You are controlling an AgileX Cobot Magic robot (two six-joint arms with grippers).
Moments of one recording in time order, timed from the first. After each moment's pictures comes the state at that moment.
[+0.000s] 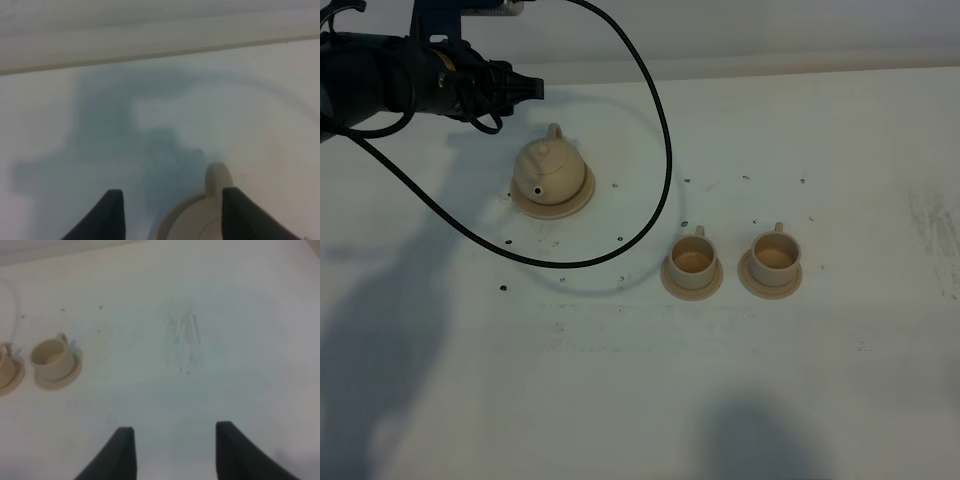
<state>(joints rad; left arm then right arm) -0.21 1.98 -1.43 -0.05 0.21 -0.10 0.09 -0.01 -0.49 -0.06 1.07 0.15</state>
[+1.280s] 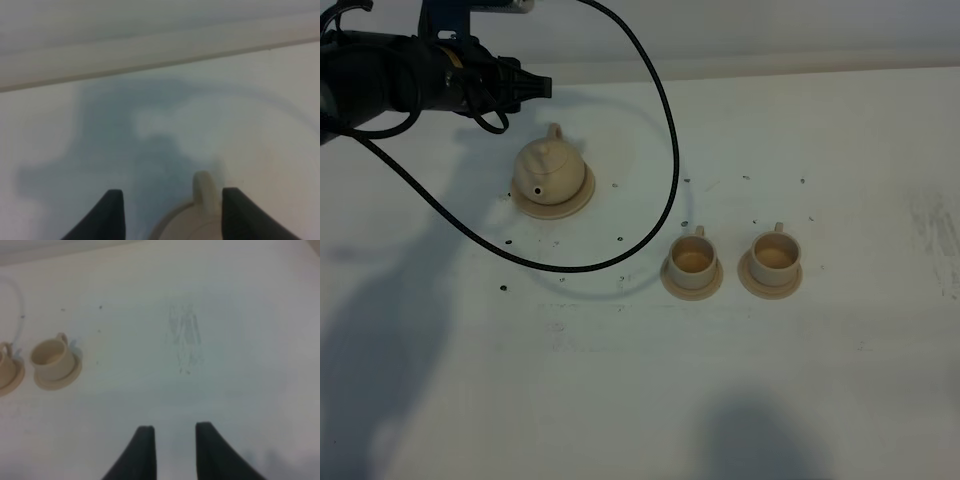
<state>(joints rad) -0.23 1.97 -1.43 -0.04 0.19 -0.08 0.09 -0.01 -0.49 -0.06 1.07 0.15</state>
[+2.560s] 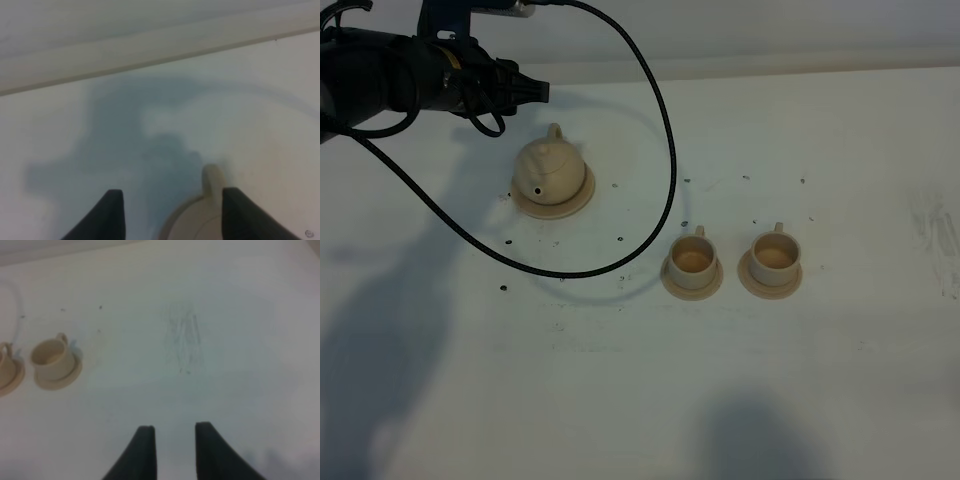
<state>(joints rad) -0.23 1.97 -1.43 0.01 0.21 -0.08 0.09 -0.01 -0.49 -0.06 1.07 0.15</state>
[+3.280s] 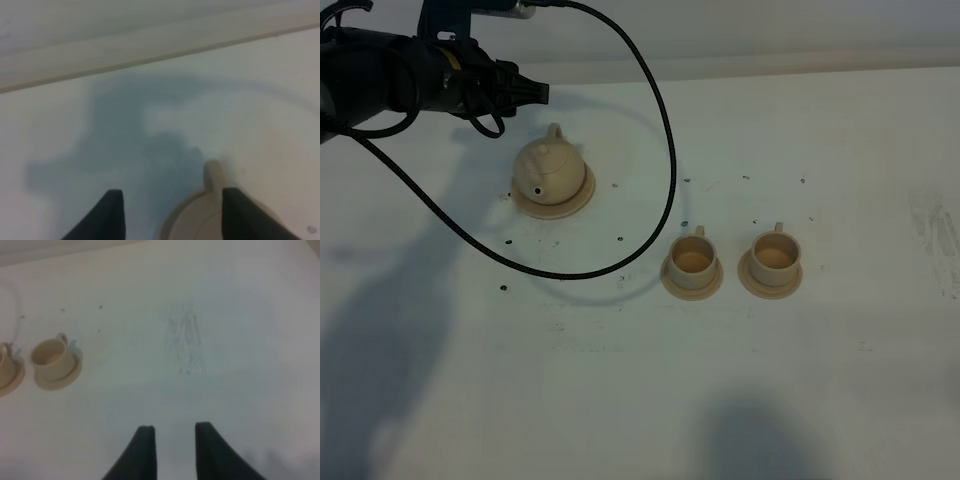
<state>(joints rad) -0.23 1.97 -1.43 0.02 0.22 -0.08 0.09 -0.01 -0.49 -0.06 1.07 0.15</state>
